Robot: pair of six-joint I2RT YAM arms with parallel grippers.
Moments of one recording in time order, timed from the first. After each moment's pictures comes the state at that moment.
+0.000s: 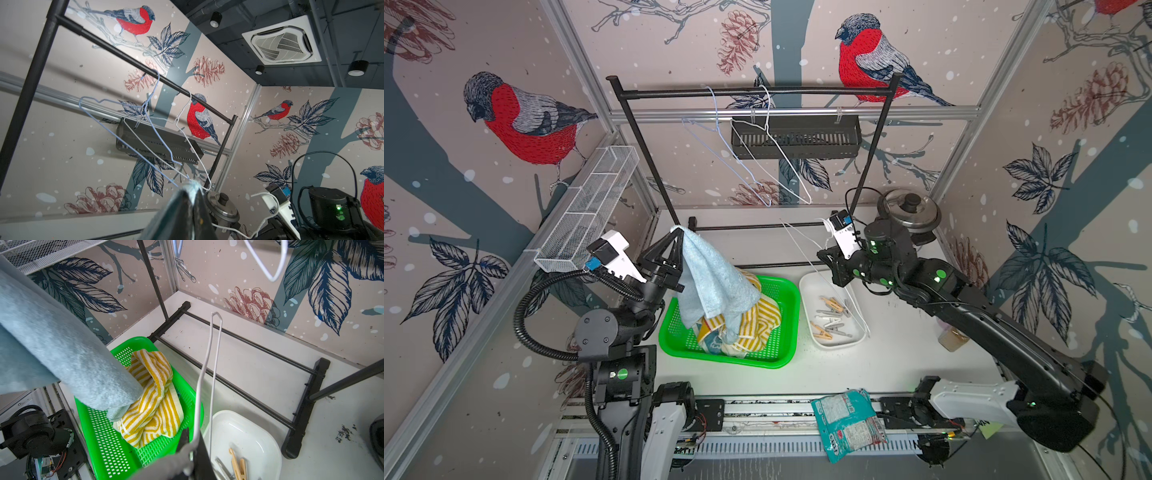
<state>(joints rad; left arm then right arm) 0.08 0.52 0.78 0.17 0.49 -0.69 0.80 1.21 1.35 -0.63 -0.07 0.12</state>
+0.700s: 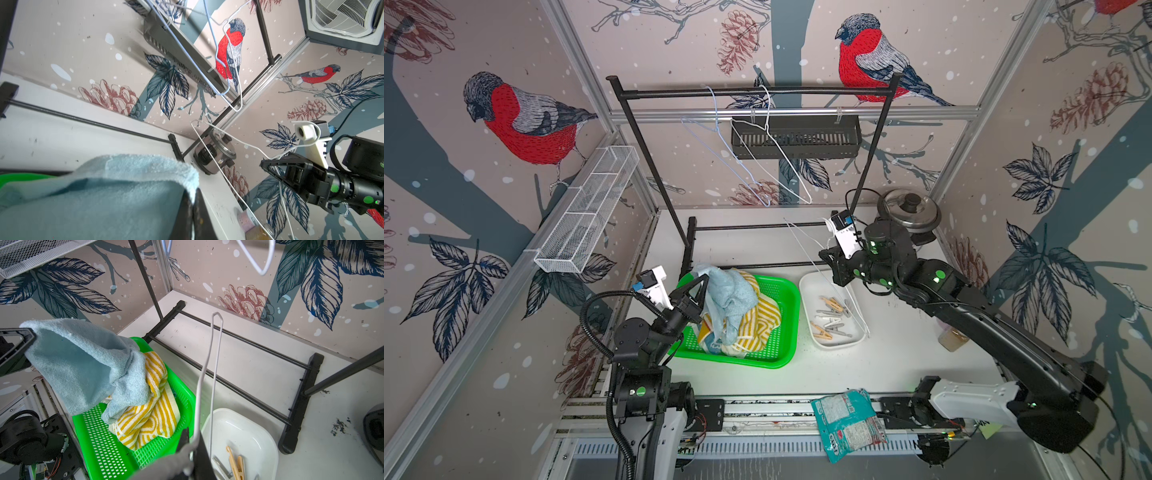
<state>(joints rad) 0.06 0.28 0.48 -0.14 0.60 -0.74 0.79 1.21 1.34 -0.62 -0.05 0.13</state>
